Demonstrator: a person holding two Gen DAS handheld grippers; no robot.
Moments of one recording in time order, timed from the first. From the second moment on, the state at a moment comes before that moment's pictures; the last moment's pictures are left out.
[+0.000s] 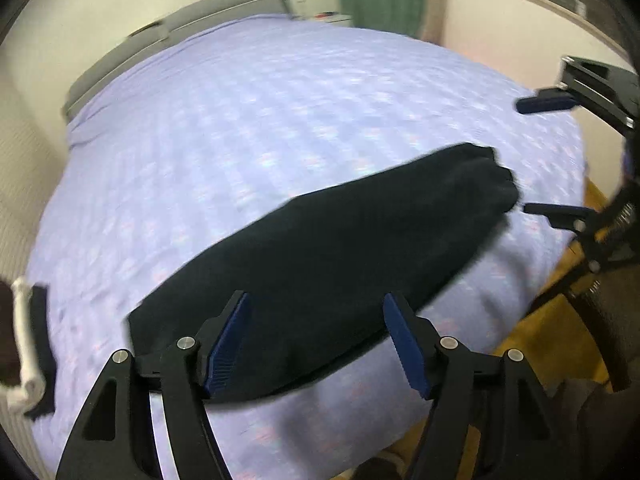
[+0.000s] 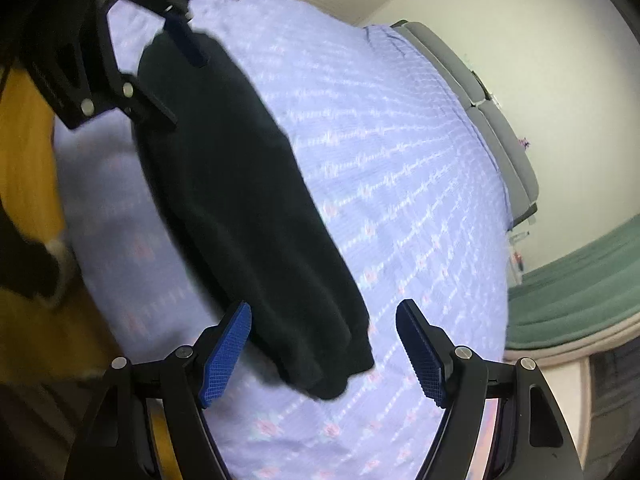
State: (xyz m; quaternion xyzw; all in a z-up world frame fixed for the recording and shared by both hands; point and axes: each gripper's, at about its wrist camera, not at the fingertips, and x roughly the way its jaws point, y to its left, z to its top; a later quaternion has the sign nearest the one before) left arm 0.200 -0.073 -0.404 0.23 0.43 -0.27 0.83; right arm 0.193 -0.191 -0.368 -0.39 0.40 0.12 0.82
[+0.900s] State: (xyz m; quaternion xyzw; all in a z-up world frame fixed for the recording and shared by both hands) left arm 0.284 0.088 -0.493 -0.05 0.56 -0.06 0.83; right arm 0.368 -0.040 -0.383 -0.27 0.47 0.27 0.80
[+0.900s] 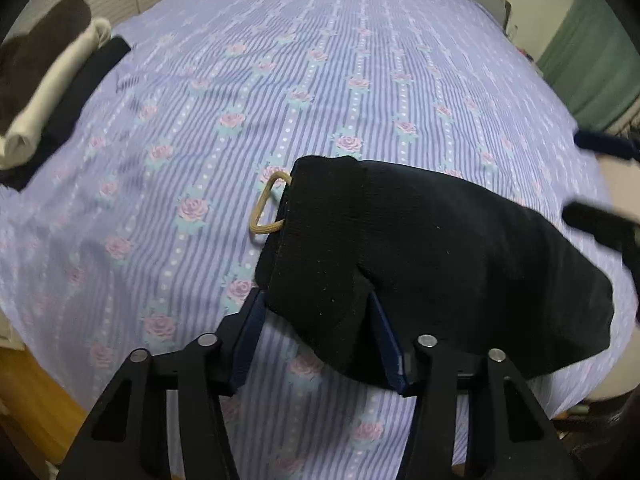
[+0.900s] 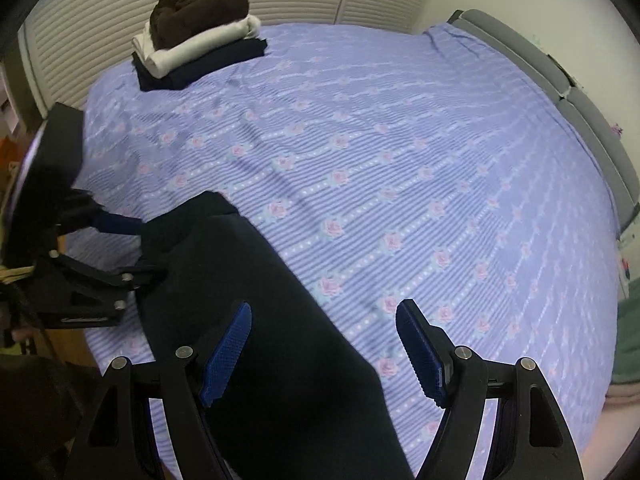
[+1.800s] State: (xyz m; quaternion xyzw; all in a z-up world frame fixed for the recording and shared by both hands) left arm 0.256 -0.008 -0.421 0.16 0.44 -0.13 0.87; right arm 0.305 -0.186 -0.386 -0.06 0.56 0.06 0.83
